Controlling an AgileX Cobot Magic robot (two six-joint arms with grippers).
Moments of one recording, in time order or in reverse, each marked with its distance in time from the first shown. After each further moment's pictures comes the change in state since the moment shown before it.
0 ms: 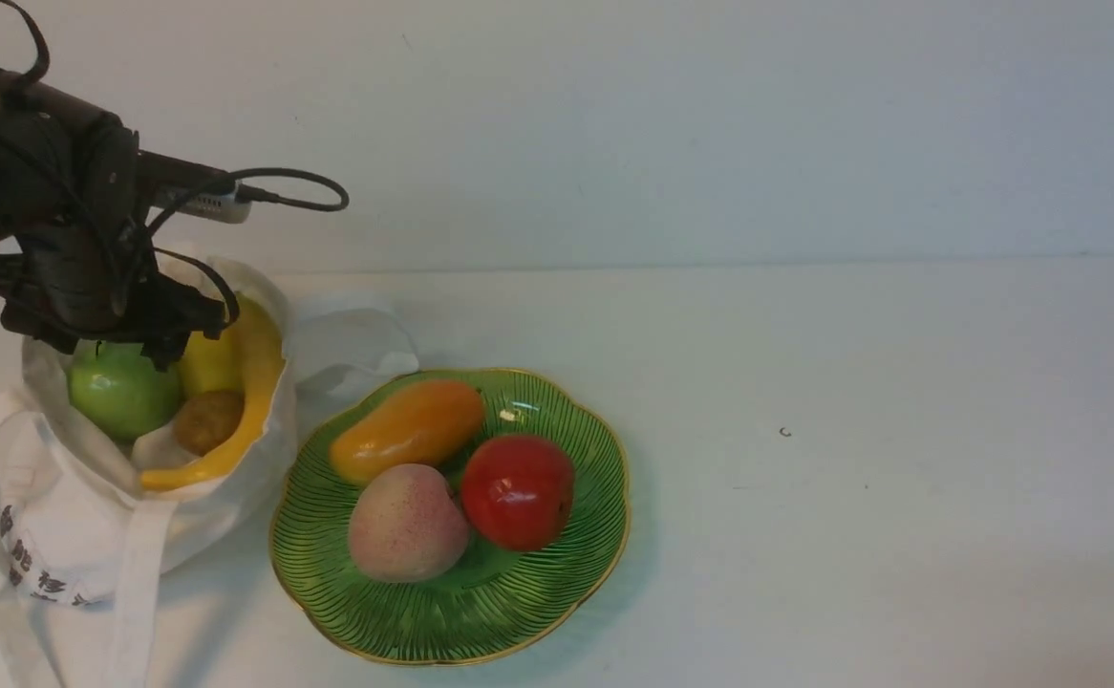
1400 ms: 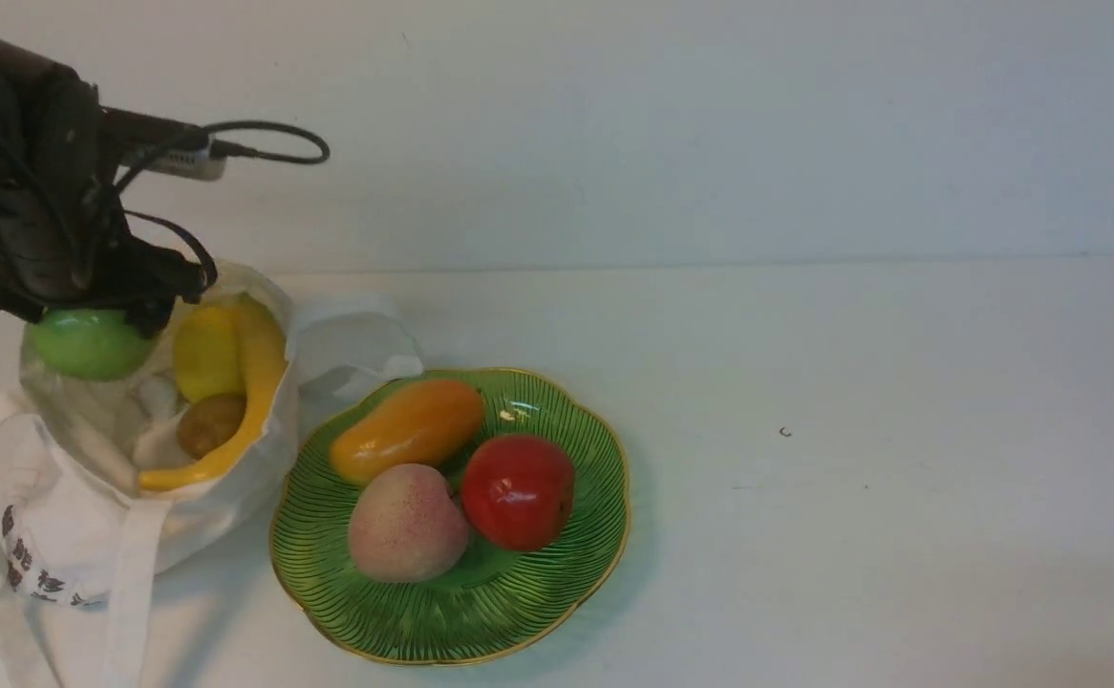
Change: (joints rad) right arm 0.000 0.000 0.000 0.000 0.000 -0.004; left arm 0.000 -0.159 0.000 -0.069 0.088 0.015
